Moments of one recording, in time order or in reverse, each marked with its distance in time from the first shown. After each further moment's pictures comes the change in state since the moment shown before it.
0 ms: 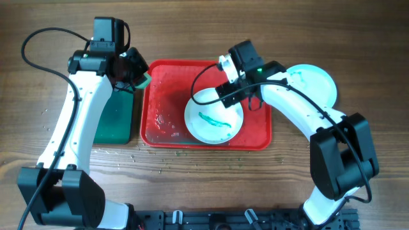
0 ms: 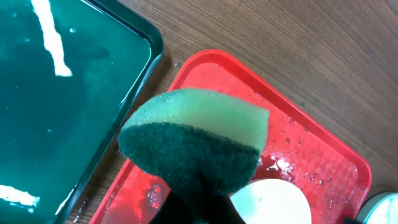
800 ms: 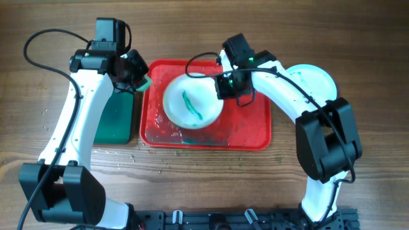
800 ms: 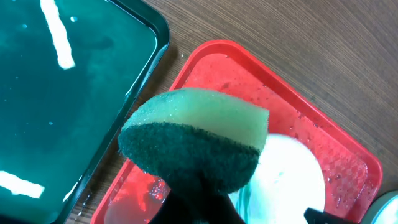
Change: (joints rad) left arm 0.000 0.016 0.000 -0.023 0.000 0.000; right arm 0.001 0.152 0.154 -0.115 -0.183 0.469
